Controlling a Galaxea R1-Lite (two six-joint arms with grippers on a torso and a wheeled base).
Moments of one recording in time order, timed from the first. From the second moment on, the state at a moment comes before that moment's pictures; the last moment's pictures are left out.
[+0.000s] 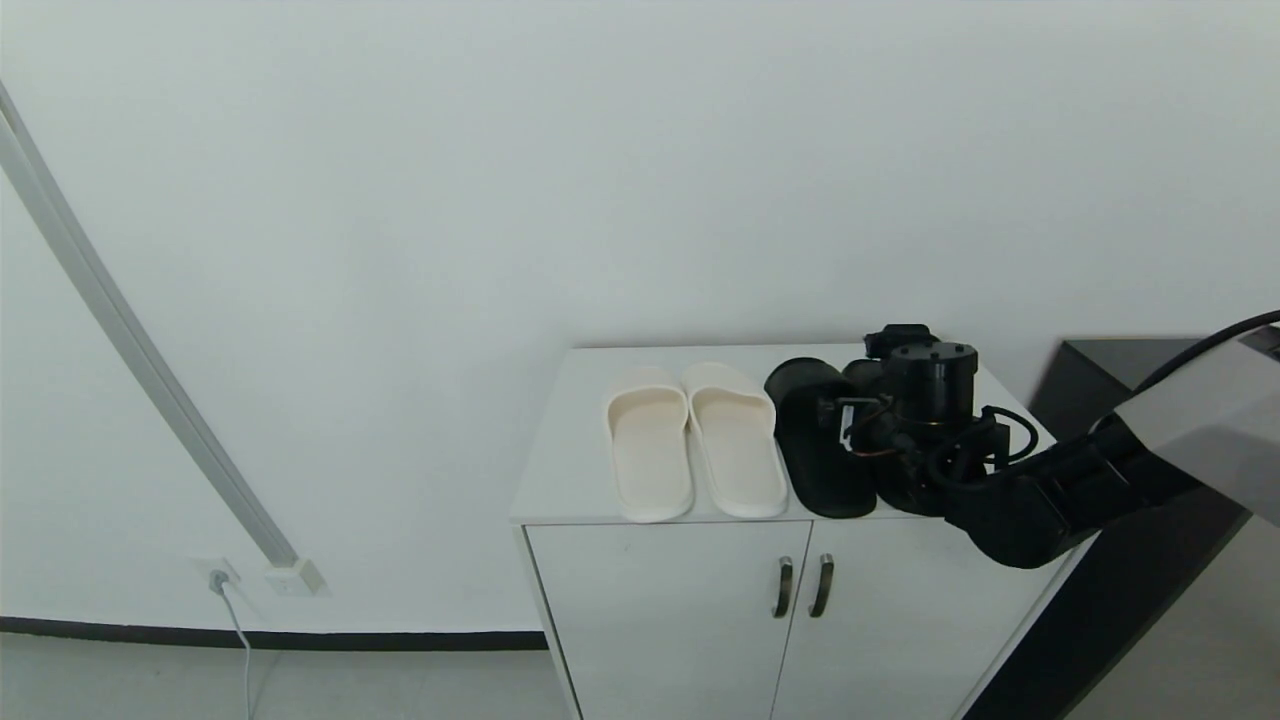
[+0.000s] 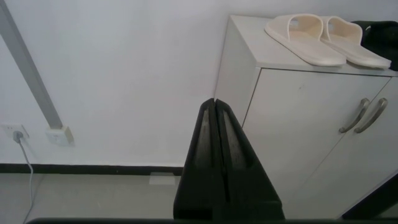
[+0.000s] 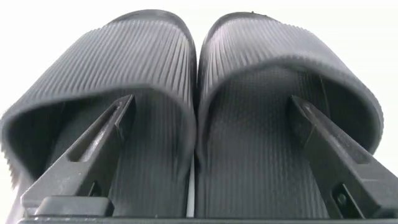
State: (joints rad) left arm 0.00 0.00 0.00 0.00 0.01 -0.09; right arm 0.47 2.11 -1.08 -0.81 -0.50 0.14
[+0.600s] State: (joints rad) left arm 0.00 0.00 0.00 0.00 0.01 -0.09; right arm 0.46 2.16 -1.14 -0.80 -0.50 0.13
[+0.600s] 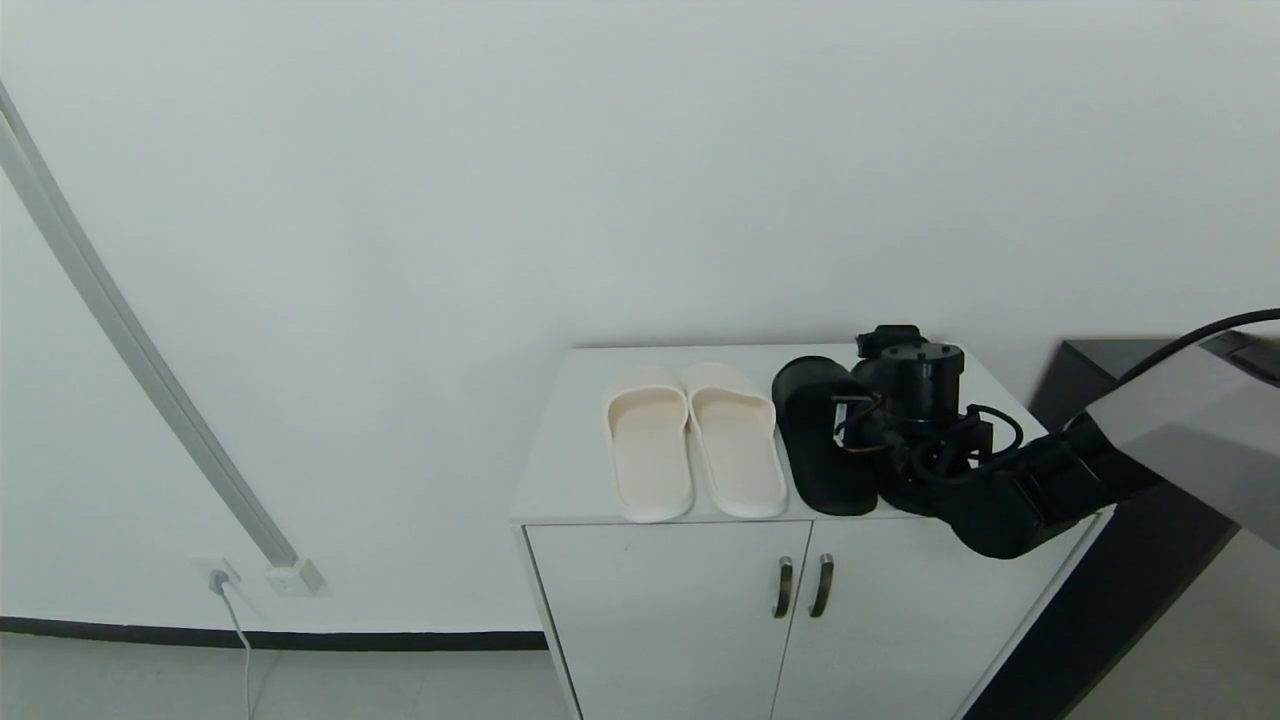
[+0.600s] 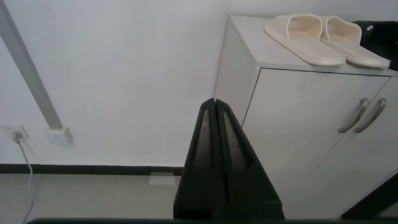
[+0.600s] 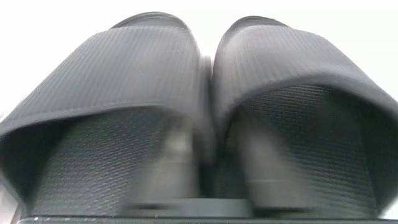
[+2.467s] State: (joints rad) left arm 0.00 0.00 0.00 0.00 0.01 -0.09; right arm 0.71 1.48 -0.50 -0.78 0.10 0.02
